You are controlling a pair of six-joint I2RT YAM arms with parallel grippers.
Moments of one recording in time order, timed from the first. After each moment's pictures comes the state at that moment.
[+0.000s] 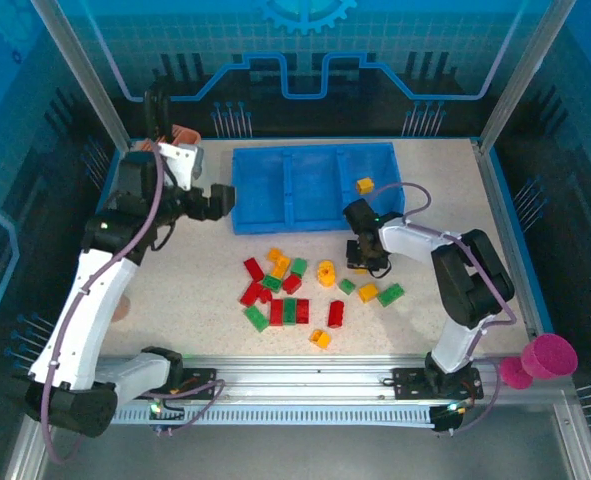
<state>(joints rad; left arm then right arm) -0.17 1.13 1.37 -0.76 0.20 -0.08 0.47 1.76 1.07 -0.67 0.07 0.57</state>
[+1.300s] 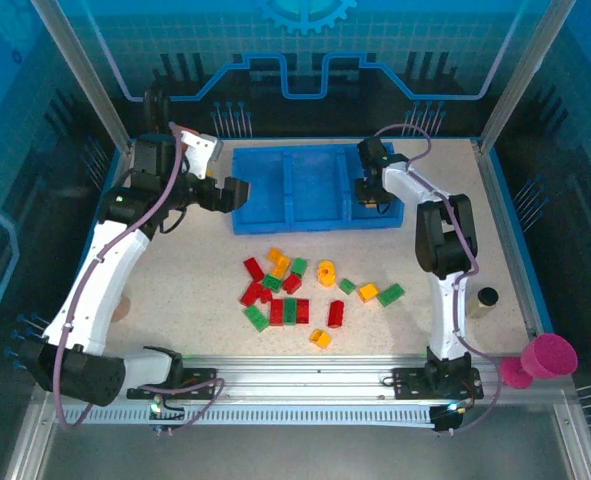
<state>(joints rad) -0.17 1.27 1.42 -0.77 0.35 0.00 0.24 2.22 1.79 -0.78 0.17 0.22</state>
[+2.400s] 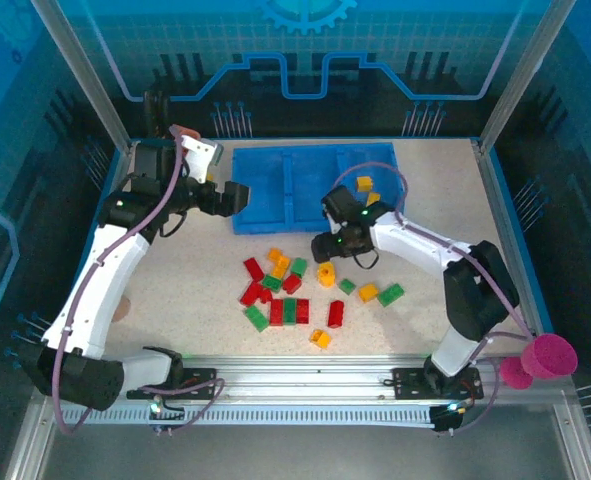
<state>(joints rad) -0.17 1.24 1.38 -0.75 0.36 0.00 0.63 1.69 1.23 -0.75 0.00 0.35</state>
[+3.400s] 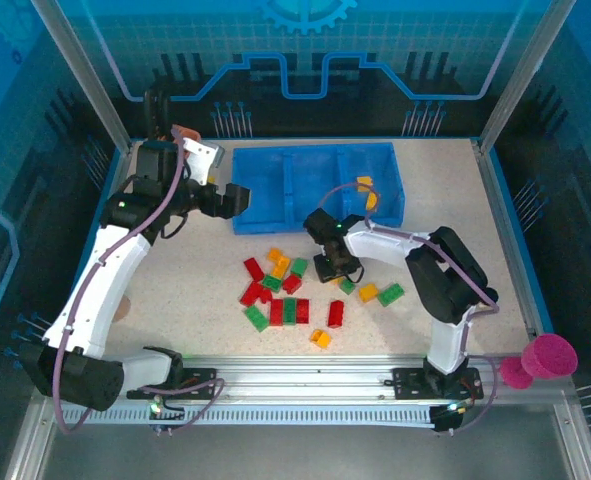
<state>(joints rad) -0.17 1.24 1.35 -0.74 0.37 0.00 0.68 1.85 1.22 -0.79 0.11 0.35</state>
